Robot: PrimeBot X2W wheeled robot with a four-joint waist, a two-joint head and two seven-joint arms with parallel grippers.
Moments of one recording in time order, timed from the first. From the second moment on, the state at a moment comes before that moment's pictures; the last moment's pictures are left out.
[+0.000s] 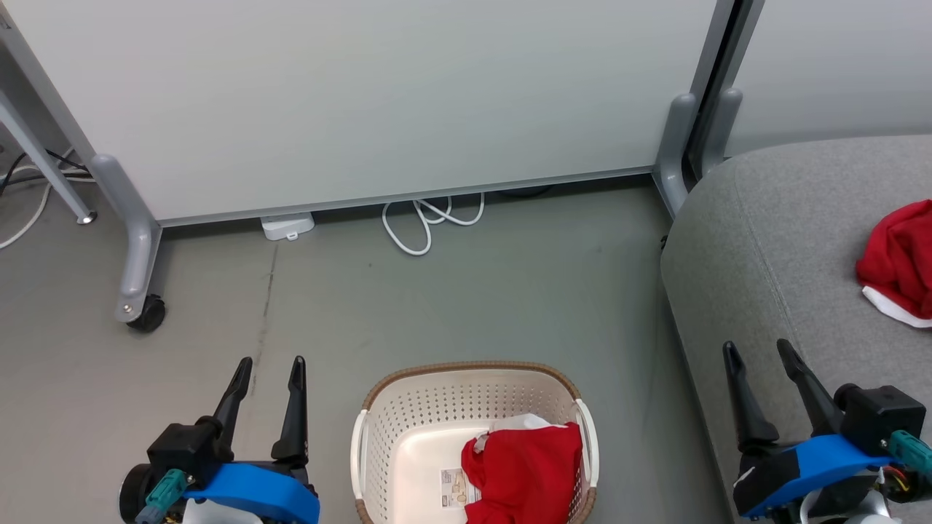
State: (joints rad) left arm -0.08 0.14 -0.16 0.35 -0.33 -0.13 -0.26; right arm -0.02 -0.05 -0.08 0.07 0.17 0.13 -0.02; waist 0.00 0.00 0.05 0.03
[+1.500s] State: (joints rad) left arm -0.71 0.12 -0.77 0.88 -0.52 -0.13 -0.26; right arm -0.41 -0.05 0.10 0.02 0.19 0.13 -0.14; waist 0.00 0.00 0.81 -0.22
